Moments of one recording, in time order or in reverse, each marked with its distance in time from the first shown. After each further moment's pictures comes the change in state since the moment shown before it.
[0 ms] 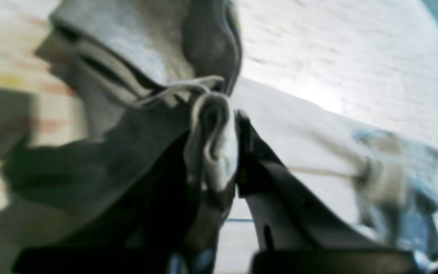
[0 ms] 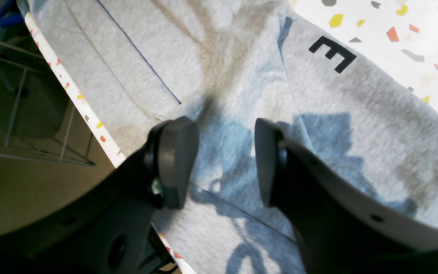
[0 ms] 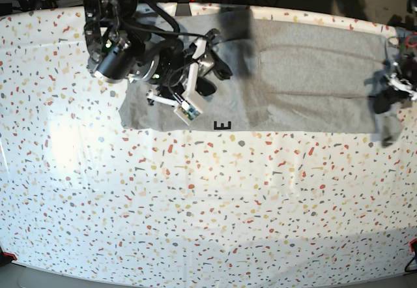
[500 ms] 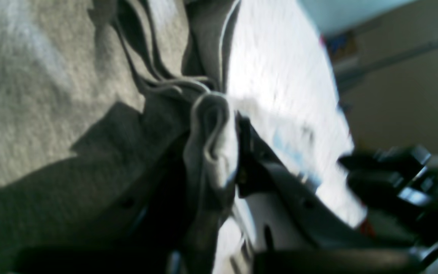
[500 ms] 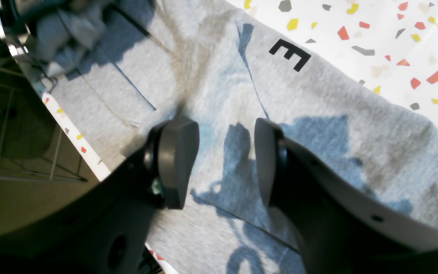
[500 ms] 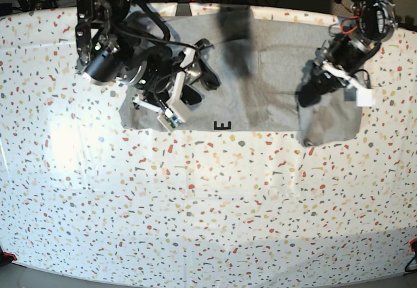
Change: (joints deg) left arm 2.2 23.5 1.0 11.7 4.6 -2.7 8.0; right arm 0.0 0.0 4.5 0.0 0.0 0.0 1.1
